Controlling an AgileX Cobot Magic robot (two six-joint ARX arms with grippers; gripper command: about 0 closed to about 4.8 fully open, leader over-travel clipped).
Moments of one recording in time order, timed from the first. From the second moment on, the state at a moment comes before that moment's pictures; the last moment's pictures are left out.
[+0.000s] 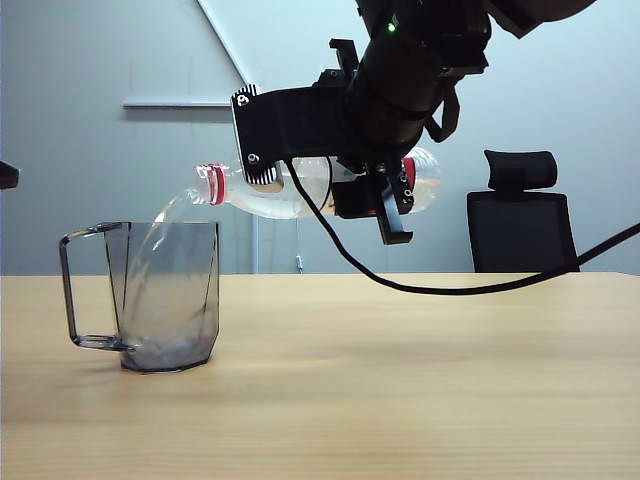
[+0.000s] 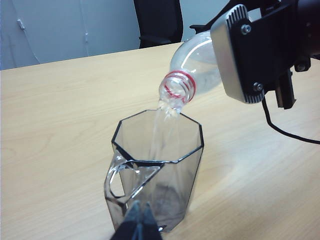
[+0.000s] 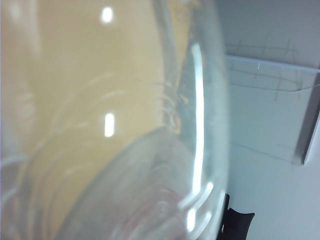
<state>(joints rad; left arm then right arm) -0.59 0.00 0.01 -0.08 -0.03 0.03 0.78 1.62 0.89 0.37 0.51 -1.49</state>
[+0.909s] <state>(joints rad) -0.59 0.00 0.01 -0.08 -0.03 0.03 0.78 1.62 0.89 0.38 0.53 -1.53</state>
